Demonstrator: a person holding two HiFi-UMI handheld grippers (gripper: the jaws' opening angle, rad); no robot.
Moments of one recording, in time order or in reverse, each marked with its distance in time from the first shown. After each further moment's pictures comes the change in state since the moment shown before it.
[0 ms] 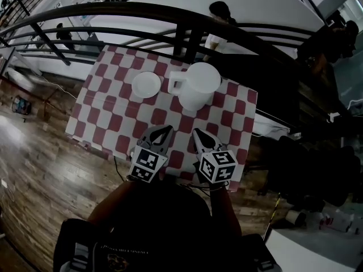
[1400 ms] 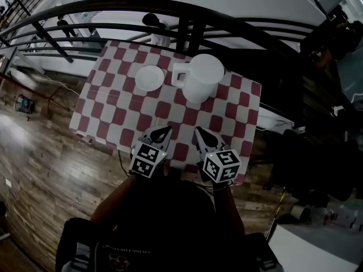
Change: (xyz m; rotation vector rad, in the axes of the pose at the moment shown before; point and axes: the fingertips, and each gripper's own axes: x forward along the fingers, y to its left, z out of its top) left arm -0.012 -0.007 -0.043 -0.086 0.135 -0.029; right arm -0.016 0.018 -0.013 0.018 -0.037 0.049
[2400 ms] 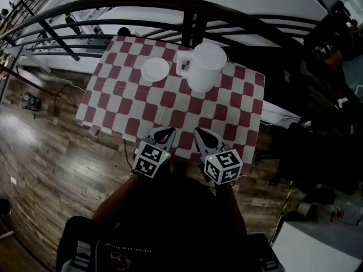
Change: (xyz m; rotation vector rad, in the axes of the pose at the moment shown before) left arm -0.032 -0.036 -0.035 0.032 0.040 -0.011; right arm -0.033 0.042 -0.032 -0.065 -0.011 0.069
